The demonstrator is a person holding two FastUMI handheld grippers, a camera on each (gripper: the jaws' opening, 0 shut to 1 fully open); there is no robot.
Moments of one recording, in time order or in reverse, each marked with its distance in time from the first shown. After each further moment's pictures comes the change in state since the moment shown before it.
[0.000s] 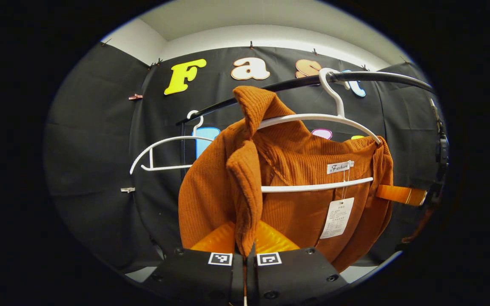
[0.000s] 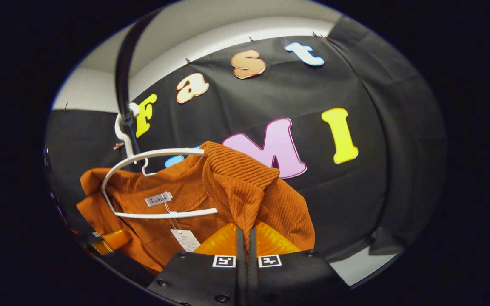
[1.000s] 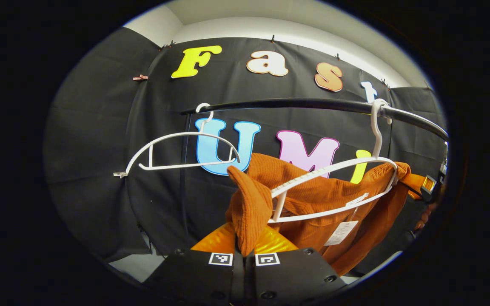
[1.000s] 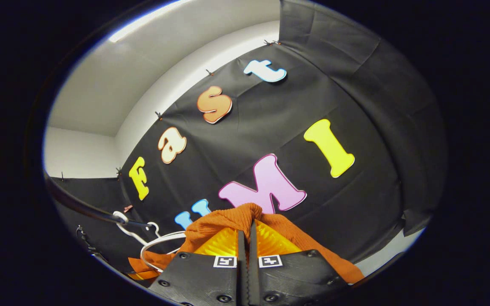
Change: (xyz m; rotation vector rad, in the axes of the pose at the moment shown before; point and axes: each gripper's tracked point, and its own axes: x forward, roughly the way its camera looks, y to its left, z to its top) left arm 0.027 0.023 0.034 -0.147 0.093 -0.040; right arm 0.008 -0.065 0.141 0.202 -0.253 -0.021
